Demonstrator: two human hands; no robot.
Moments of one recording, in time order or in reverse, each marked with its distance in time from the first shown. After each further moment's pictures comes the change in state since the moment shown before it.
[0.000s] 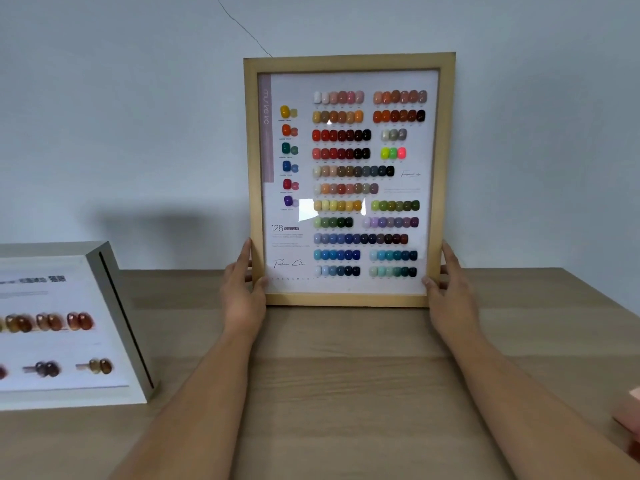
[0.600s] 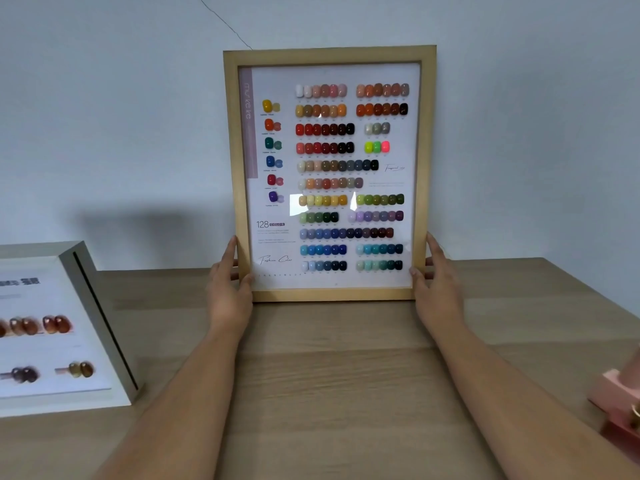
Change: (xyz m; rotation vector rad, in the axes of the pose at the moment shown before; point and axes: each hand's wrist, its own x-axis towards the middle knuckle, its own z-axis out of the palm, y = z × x) left_hand 0.002 -0.002 0.001 0.009 -0.006 -0.001; right_hand 0.001 0.002 0.001 -0.018 0.052 -0.042
